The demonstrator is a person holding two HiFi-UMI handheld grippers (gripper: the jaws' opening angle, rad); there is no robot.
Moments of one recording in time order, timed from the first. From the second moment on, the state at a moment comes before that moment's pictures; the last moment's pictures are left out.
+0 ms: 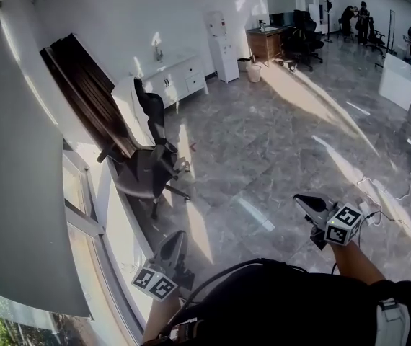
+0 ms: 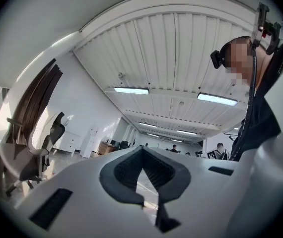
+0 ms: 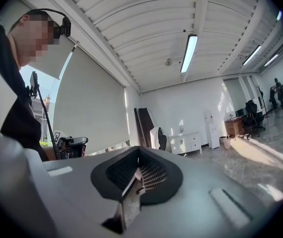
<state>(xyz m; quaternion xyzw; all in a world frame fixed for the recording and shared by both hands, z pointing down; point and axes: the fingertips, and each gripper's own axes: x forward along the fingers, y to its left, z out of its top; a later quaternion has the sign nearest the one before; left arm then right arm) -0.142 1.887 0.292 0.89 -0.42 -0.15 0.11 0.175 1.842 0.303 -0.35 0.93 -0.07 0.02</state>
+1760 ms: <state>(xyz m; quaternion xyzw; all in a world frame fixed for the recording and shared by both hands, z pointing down) -0.063 1.449 0.267 0.92 -0.34 -0.15 0.10 0.263 1.448 0.265 -0.44 0.90 -0.03 0.03</state>
